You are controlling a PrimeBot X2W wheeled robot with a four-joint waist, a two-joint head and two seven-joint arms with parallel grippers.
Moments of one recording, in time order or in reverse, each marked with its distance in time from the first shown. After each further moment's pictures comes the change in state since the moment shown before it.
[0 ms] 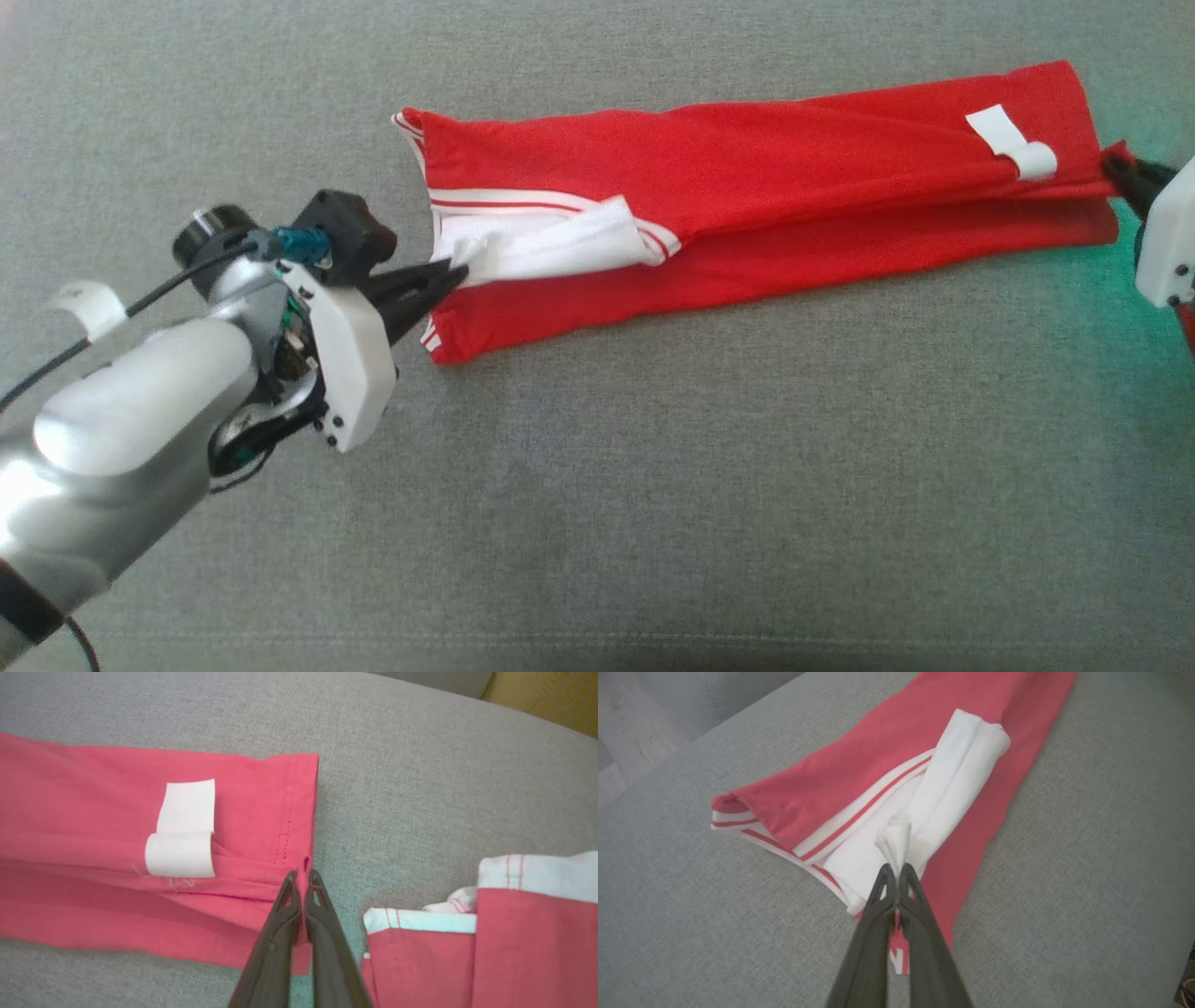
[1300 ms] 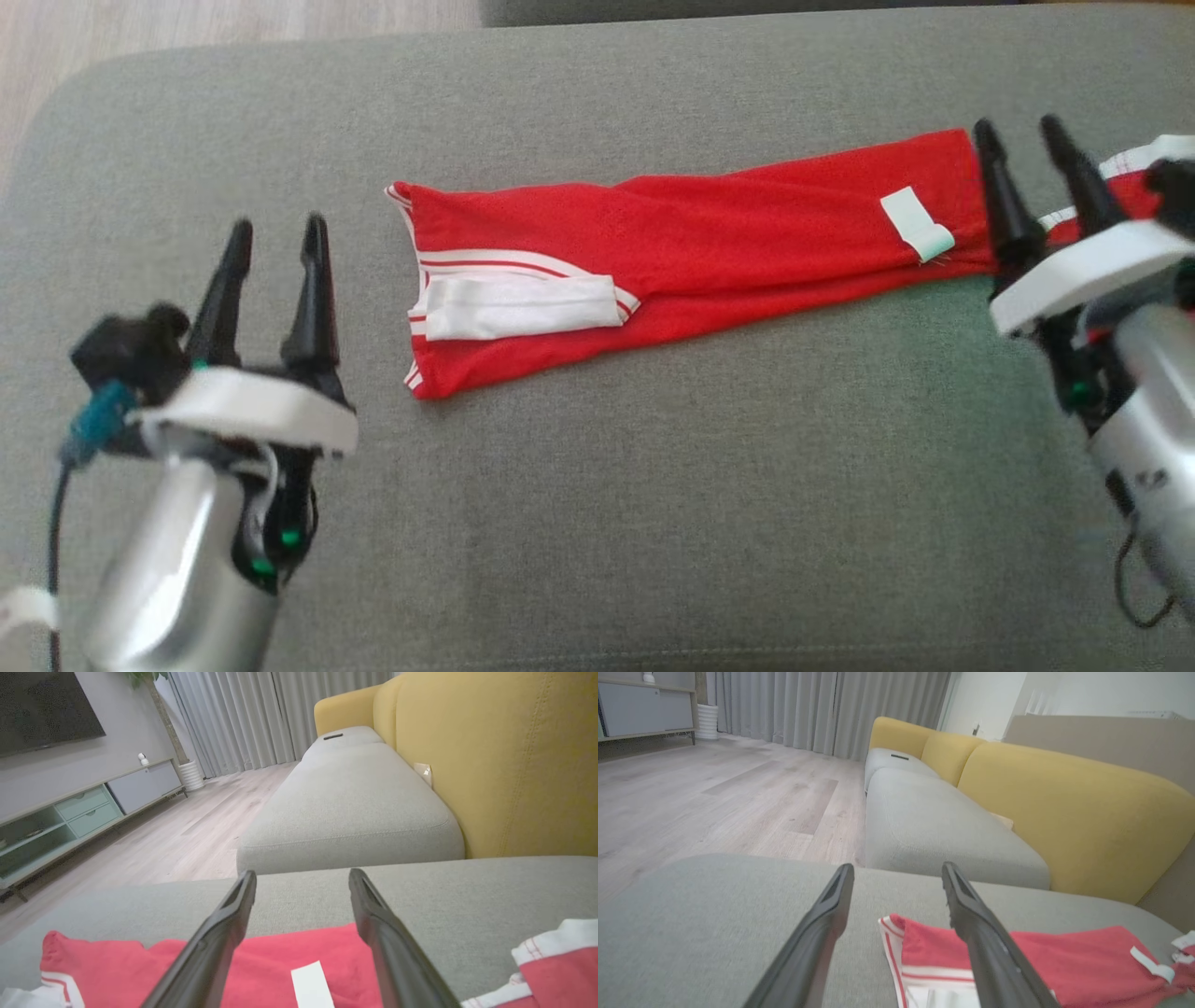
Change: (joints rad) left arm 0.642 -0.375 0.997 -0.094 0.273 0.225 -0.270; right arm 0.190 0.285 -0.278 -0.011 -0.088 0.000 -0.560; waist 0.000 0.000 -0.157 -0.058
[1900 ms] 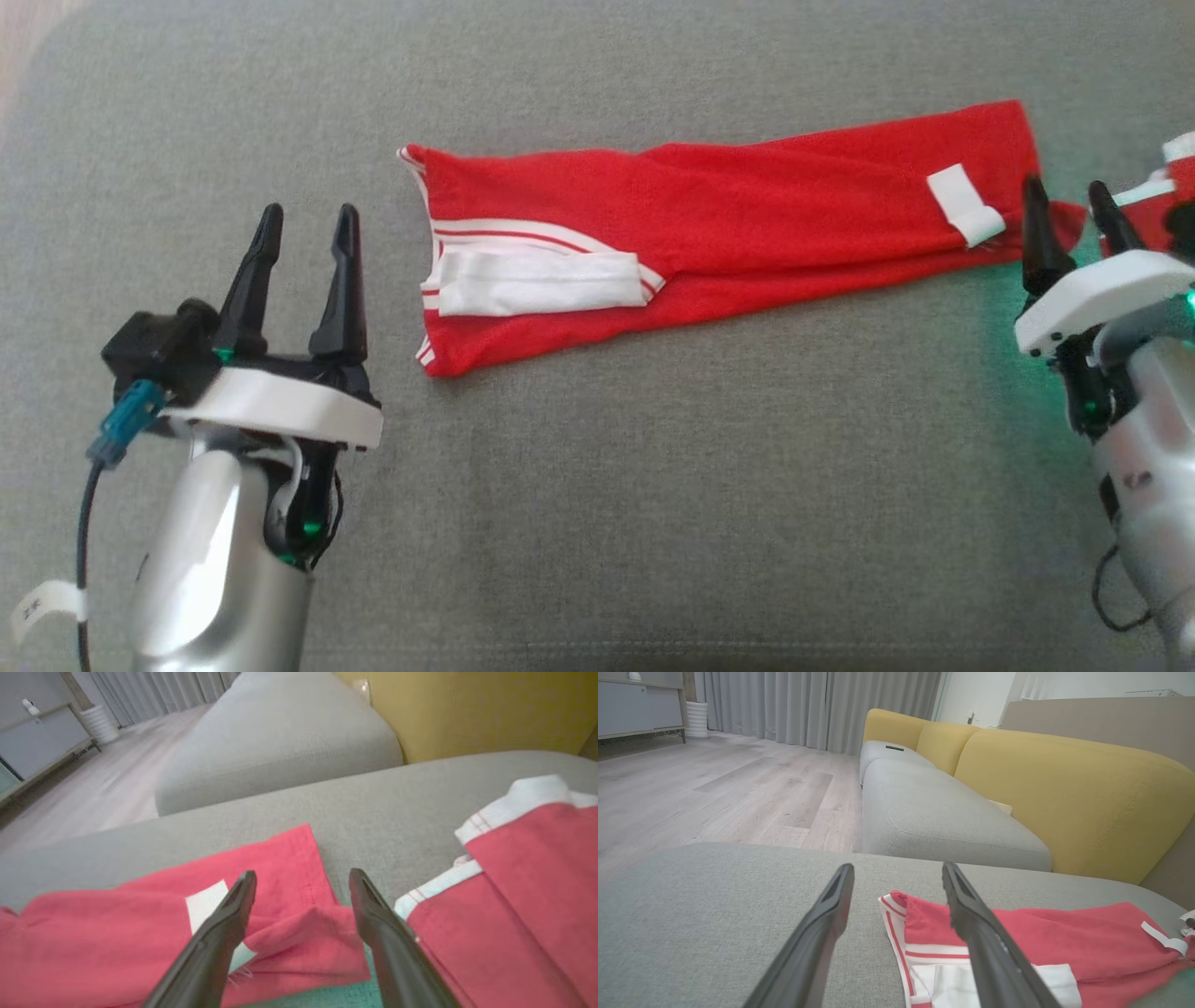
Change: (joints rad) left arm 0.016 -0.167 0.182 0.035 0.243 -0.191 0.000; right arm 0.025 0.120 -0.320 0.212 -0.269 0.000 0.043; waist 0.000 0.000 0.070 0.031
